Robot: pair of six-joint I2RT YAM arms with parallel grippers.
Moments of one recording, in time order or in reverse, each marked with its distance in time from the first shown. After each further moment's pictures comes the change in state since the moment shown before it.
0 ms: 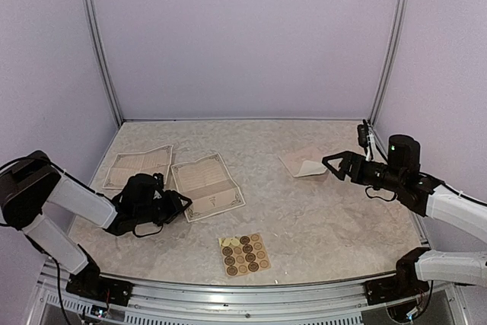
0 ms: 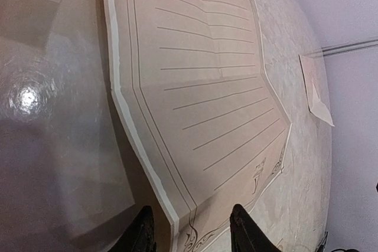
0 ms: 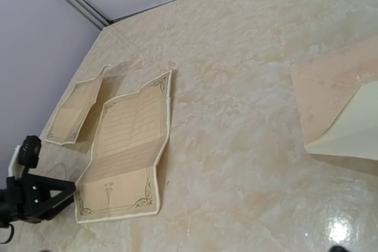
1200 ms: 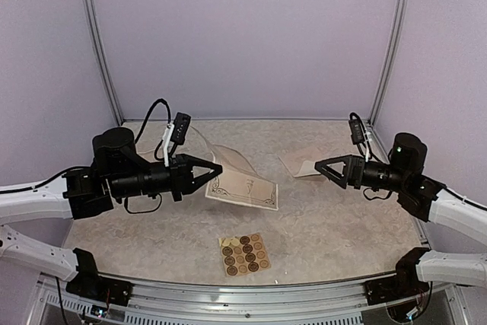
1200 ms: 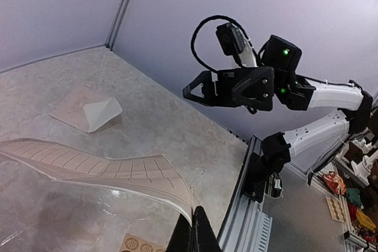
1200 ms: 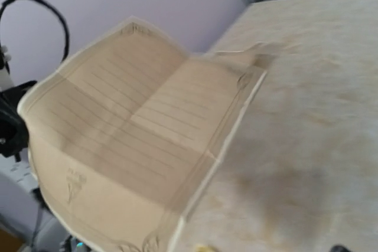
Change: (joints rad) left arm -0.357 -0.449 0.388 -0.359 0.170 0.579; right arm 0.090 -0.056 -0.002 0.138 -0.284 0.027
